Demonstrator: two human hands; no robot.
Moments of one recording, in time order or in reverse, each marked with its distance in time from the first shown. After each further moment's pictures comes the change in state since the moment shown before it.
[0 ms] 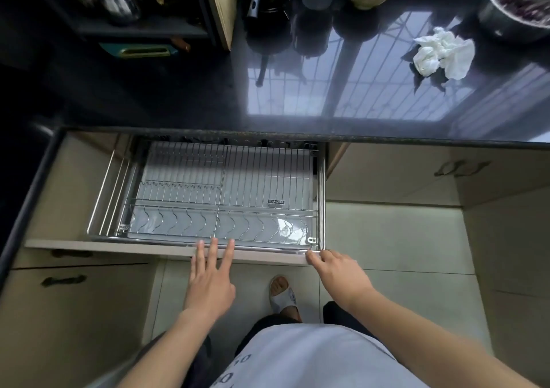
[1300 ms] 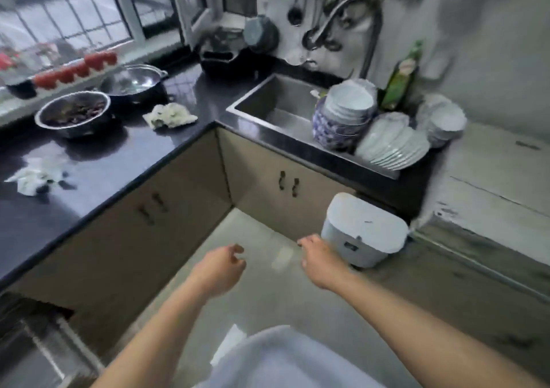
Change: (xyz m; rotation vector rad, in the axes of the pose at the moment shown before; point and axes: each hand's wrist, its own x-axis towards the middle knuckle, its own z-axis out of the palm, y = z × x) left_hand -0.220 0.560 -0.018 0.165 -0.263 0.840; right_hand -0.502 0.216 0.112 0.753 0.412 1.125
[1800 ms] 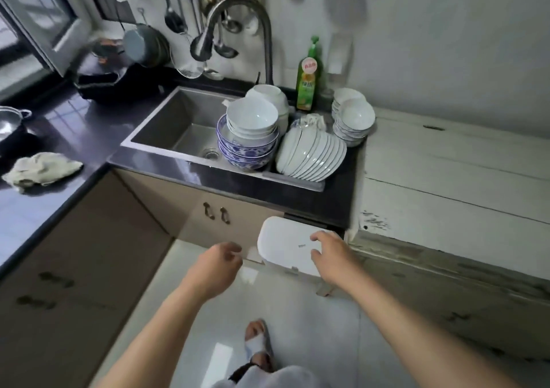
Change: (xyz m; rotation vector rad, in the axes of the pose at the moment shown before) left_hand 0.117 0.229 0.031 0.019 -0.053 0.242; right_hand 0.013 0.213 -0.101 0.381 0.231 0.379
